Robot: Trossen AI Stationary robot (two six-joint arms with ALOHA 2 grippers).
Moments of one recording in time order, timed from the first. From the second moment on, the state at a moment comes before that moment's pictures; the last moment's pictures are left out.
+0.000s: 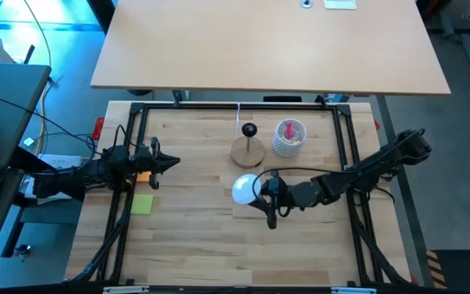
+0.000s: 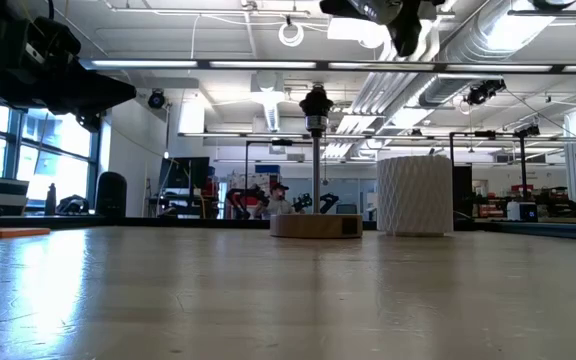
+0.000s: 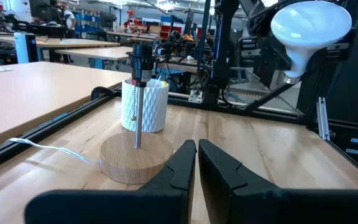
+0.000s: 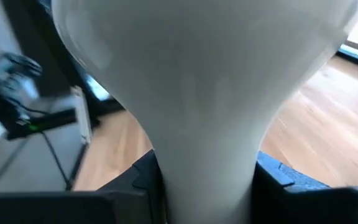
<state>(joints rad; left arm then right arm) 0.18 0.00 0.01 0.01 0.03 -0.10 0.40 1.46 0.83 0.38 0.42 0.33</state>
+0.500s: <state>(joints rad) 0.18 0.00 0.01 0.01 0.03 -0.10 0.43 1.58 0.68 -0.05 0.38 0.94</state>
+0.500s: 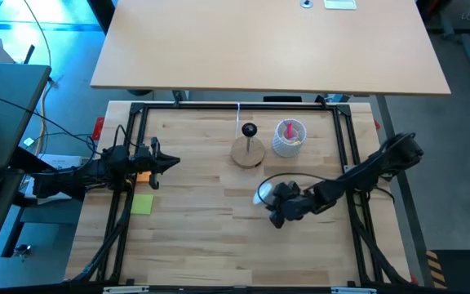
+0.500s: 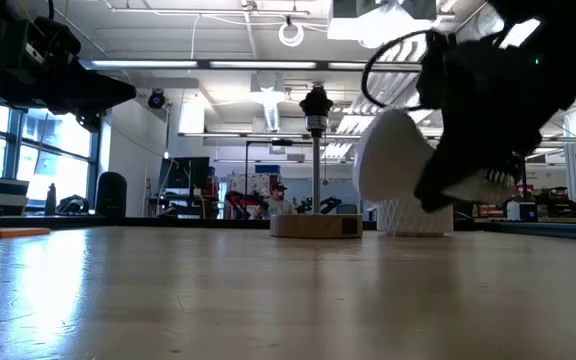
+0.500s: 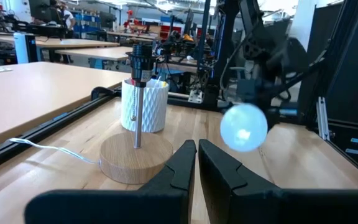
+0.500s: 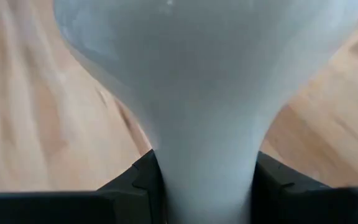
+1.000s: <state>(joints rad) 0.18 0.00 0.01 0.01 0.03 -0.10 0.43 1.70 0.70 -0.03 0.35 0.92</state>
